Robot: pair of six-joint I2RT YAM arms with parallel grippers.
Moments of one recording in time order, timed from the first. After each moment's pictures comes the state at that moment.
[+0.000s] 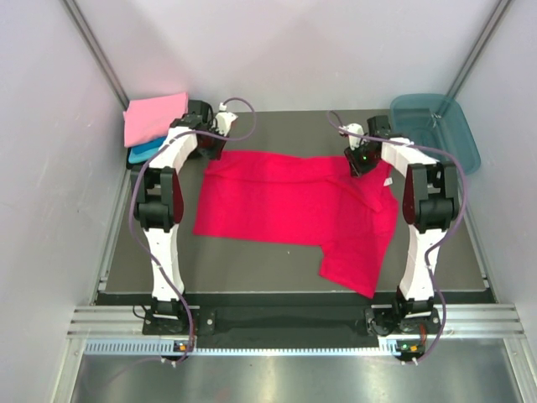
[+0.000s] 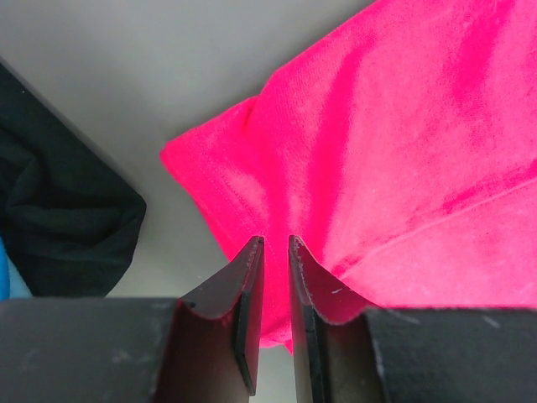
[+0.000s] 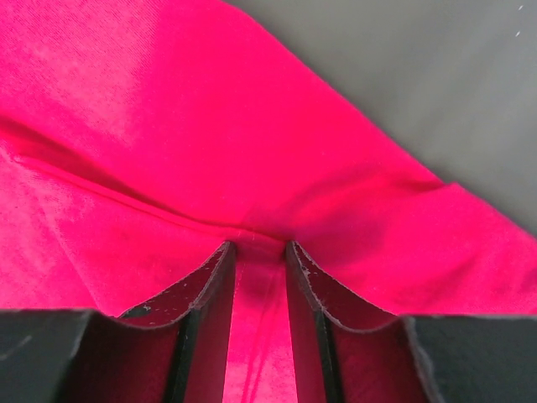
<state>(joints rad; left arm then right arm) -0.10 2.21 1.92 -0.70 0.23 0.49 0.10 2.12 1.60 -0.55 -0.28 -0.49</state>
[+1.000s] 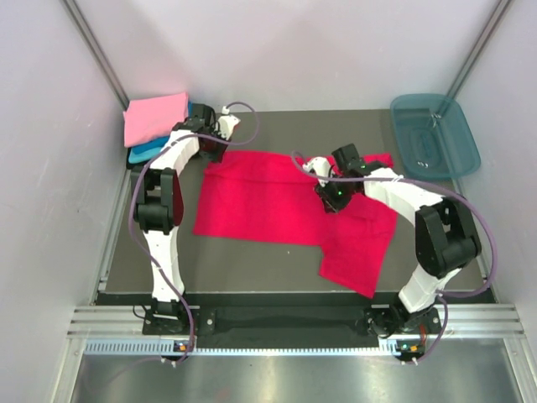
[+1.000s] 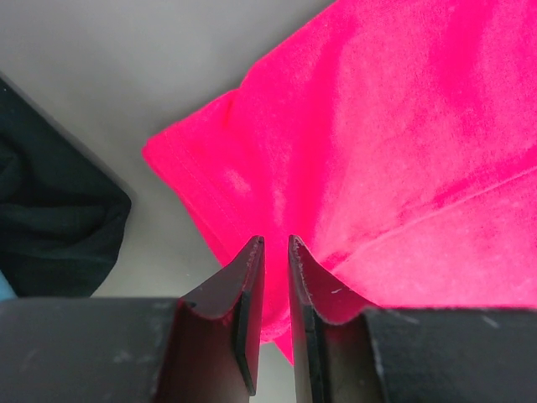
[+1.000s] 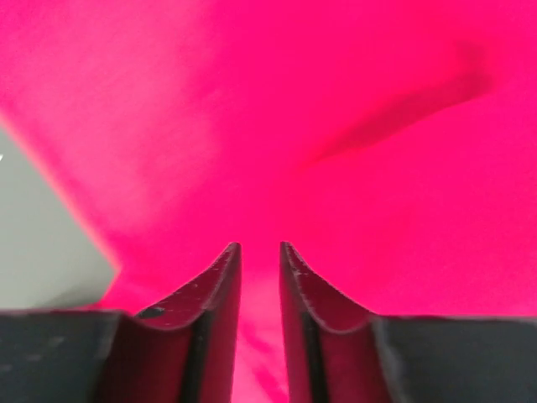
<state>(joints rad) -0.12 2.18 1.85 -0.66 0.21 0.50 0.40 1.69 1.19 -0.59 -0.28 -0.43</state>
